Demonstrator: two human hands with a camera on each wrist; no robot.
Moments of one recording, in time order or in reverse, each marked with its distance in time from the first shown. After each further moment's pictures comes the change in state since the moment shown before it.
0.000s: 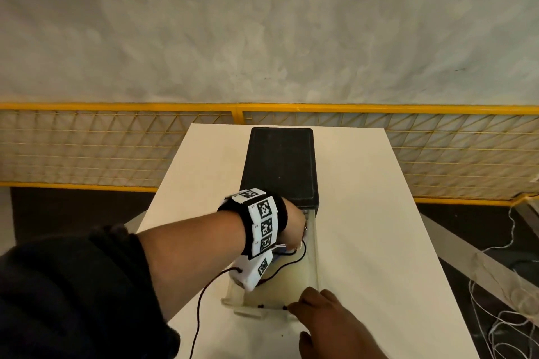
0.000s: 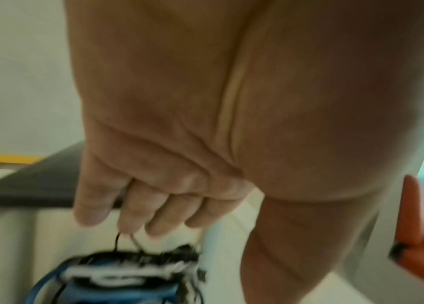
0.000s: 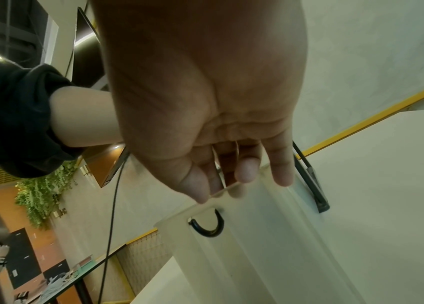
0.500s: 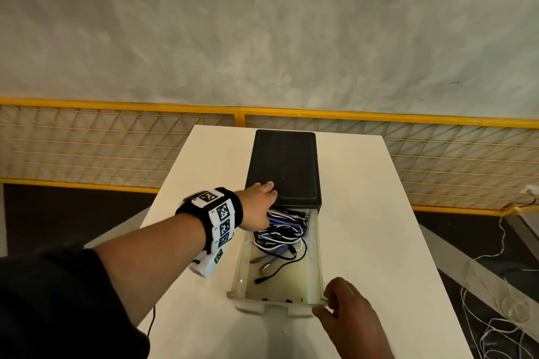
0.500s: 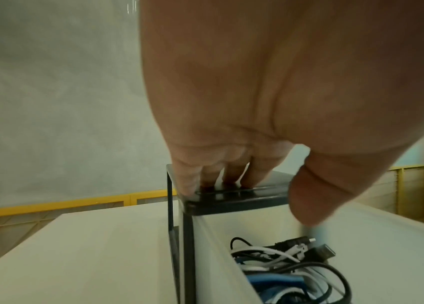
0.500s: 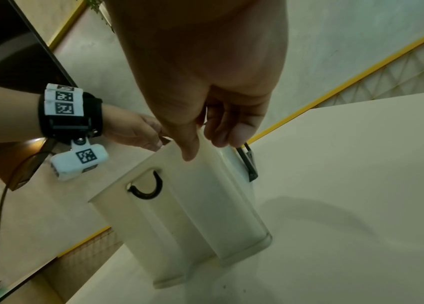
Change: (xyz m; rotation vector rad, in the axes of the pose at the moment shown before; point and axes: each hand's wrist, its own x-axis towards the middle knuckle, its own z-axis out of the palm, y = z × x) left_hand -0.029 -0.063 0.057 -0.499 0.235 -0.136; right_hand -0.008 0.016 0.014 0.386 0.202 0.358
